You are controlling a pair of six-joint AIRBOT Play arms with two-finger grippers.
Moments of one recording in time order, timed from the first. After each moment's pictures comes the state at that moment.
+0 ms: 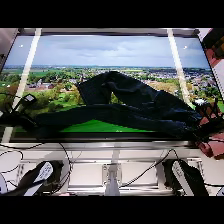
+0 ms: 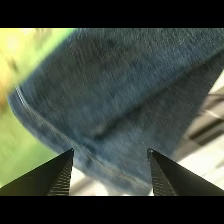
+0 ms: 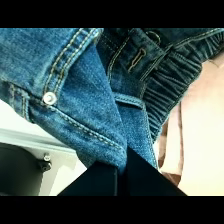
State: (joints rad) left arm 0.50 -0.97 0.71 1.38 -1.14 -0.31; right arm -0.43 -0.78 0.75 -1.70 1.50 0.85
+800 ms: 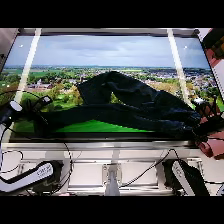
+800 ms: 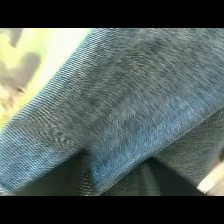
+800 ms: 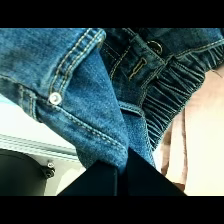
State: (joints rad) left arm 0.39 -1.26 0.71 1.38 -0.96 -0.25; right arm -0.43 -0.80 0.75 -1.67 1.49 0.85
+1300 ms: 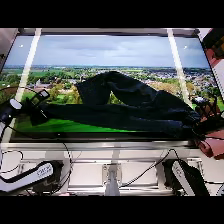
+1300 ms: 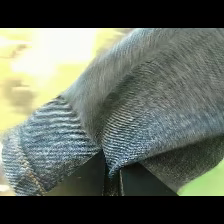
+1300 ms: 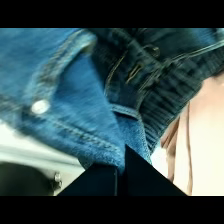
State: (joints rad) left arm 0.38 -1.25 0.77 1.39 -0.69 -0.25; right arm -0.43 -0.80 0.76 -1.63 1.45 0.88
